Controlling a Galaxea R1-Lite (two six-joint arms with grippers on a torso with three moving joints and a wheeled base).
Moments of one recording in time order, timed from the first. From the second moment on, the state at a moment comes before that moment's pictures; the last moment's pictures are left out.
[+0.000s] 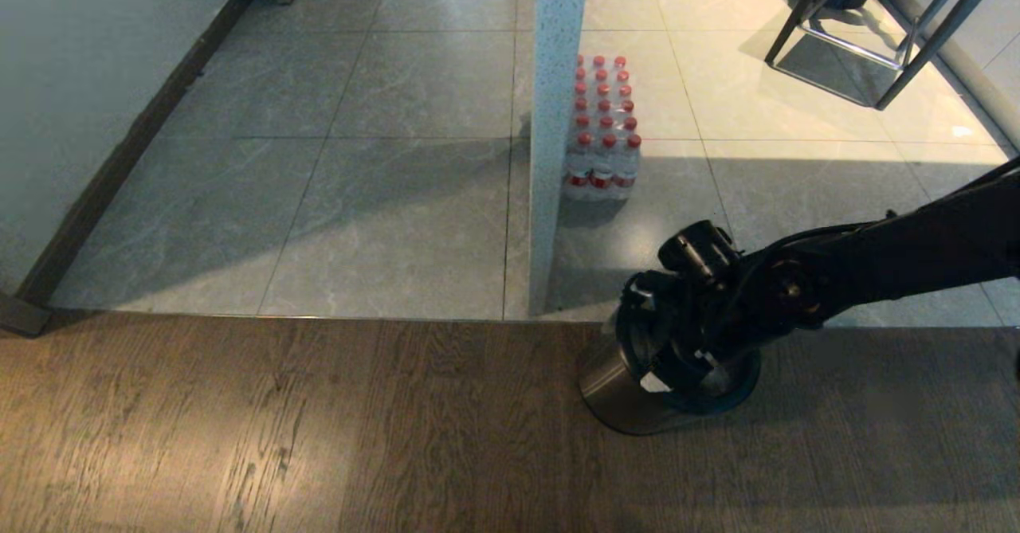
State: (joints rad) left arm 0.00 0.00 0.00 0.00 0.00 0.00; right arm 0.44 2.05 -1.27 0.26 -0.11 -0.32
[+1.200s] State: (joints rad) left arm 0.00 0.00 0.00 0.00 0.00 0.00; right arm 0.45 2.29 -1.37 0.11 -0.06 -0.30
